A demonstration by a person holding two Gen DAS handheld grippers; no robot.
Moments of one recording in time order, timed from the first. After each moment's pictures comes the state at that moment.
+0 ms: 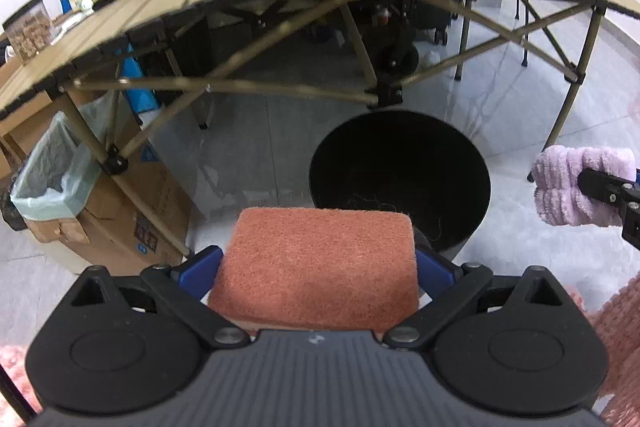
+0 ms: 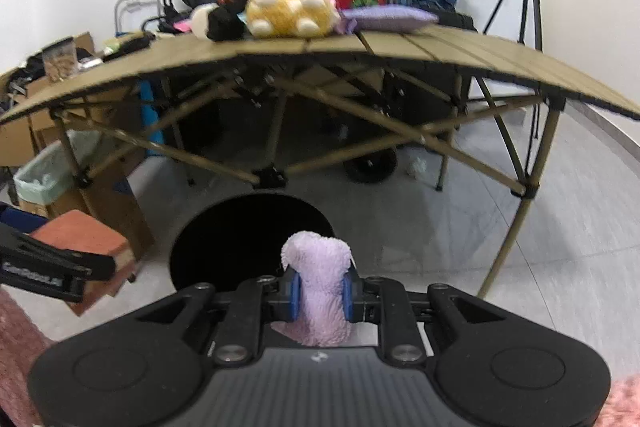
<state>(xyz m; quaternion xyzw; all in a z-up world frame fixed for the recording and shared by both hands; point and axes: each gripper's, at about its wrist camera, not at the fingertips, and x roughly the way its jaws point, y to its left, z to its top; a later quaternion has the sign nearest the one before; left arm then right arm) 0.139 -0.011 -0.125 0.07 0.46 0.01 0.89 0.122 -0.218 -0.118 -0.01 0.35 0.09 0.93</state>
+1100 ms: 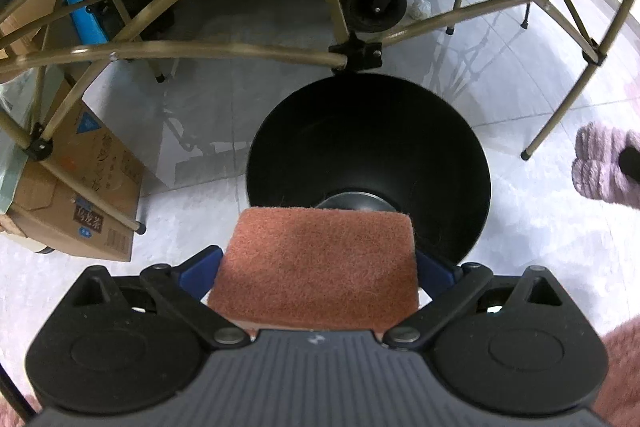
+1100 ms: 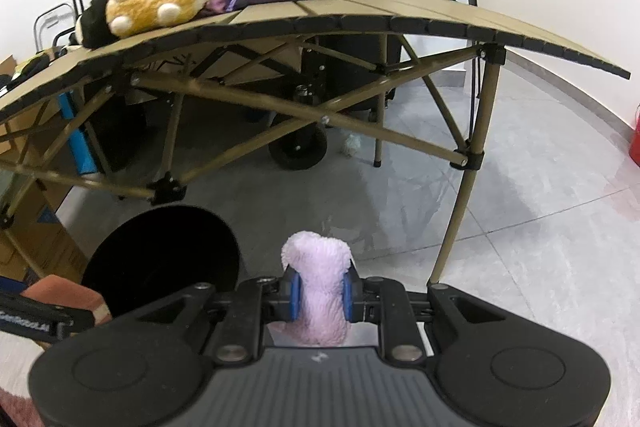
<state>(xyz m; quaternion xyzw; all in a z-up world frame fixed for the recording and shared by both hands) 0.229 -0.045 -0.176 0.04 0.54 -0.01 0.84 0.187 -0.271 -0.142 0.03 0.37 -0.01 0.93</state>
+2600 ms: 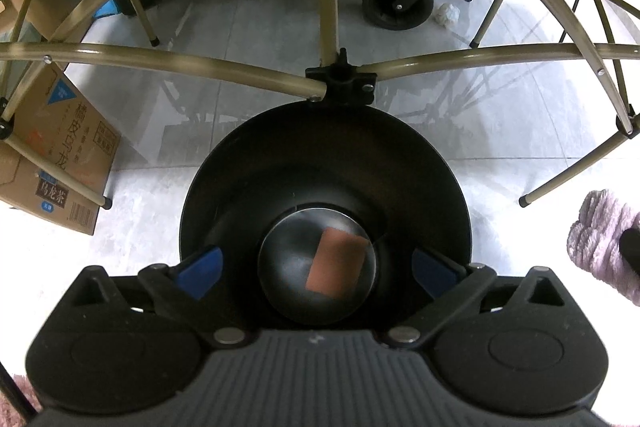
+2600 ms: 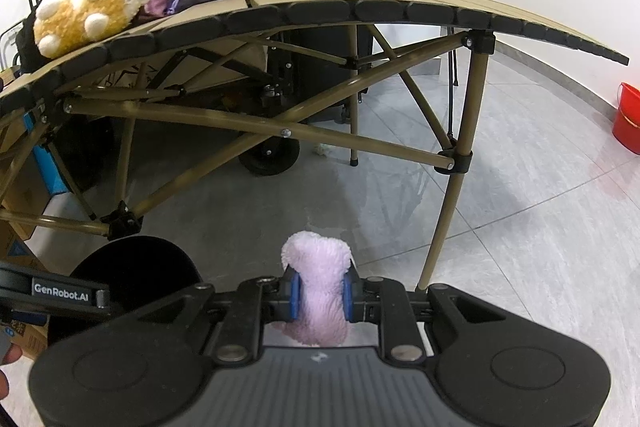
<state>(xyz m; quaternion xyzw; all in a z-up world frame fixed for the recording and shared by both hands) 0.300 -0.070 -0.193 -0.04 0.58 0.03 0.82 0.235 -0.286 -0.156 0.05 0.38 -0.05 0.92</state>
